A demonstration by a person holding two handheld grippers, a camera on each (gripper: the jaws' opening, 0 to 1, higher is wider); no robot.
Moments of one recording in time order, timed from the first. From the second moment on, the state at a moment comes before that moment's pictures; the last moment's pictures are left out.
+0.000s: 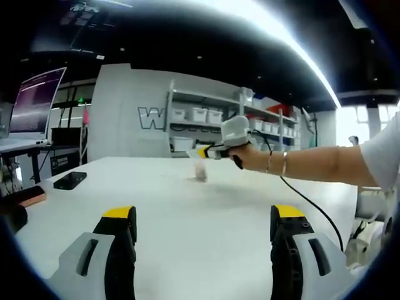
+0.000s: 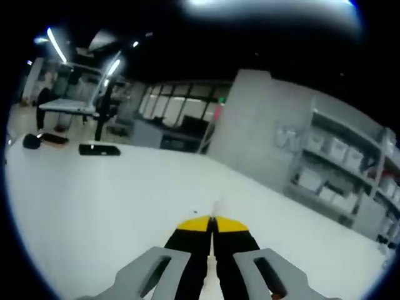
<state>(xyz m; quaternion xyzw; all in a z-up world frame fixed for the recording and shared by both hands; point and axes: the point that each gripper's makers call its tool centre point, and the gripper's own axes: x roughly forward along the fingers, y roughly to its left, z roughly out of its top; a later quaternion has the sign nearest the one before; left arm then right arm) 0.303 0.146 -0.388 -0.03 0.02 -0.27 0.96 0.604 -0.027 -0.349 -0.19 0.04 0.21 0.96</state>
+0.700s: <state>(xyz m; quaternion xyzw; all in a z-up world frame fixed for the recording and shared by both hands) 0.291 0.146 -0.384 -0.03 0.01 -0.26 0.96 0.589 -0.031 -0.327 -0.17 0.01 0.20 0.97</state>
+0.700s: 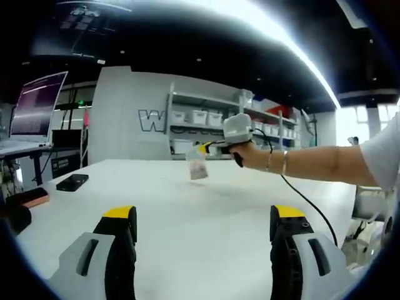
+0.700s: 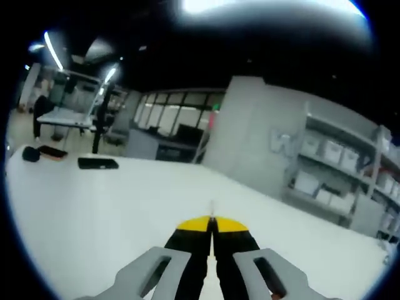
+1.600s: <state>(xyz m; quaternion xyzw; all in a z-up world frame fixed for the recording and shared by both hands) 0.283 0.144 -0.373 -0.02 0.00 -0.27 0.96 0.573 -0.034 -0.317 -0.16 0.01 0.20 0.97</state>
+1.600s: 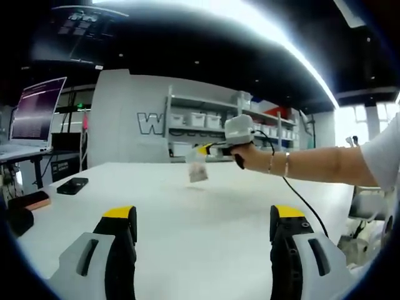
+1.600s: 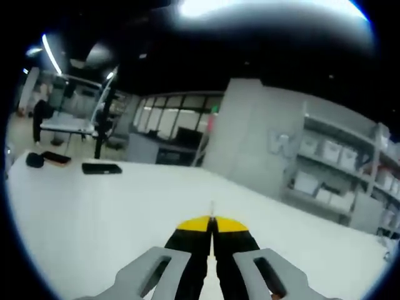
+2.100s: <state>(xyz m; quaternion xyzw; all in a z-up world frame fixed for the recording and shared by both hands) 0.276 0.138 -0.368 -0.02 0.00 -0.27 0.96 0.555 -0.041 -0.312 -0.15 0.00 0.20 0.97</state>
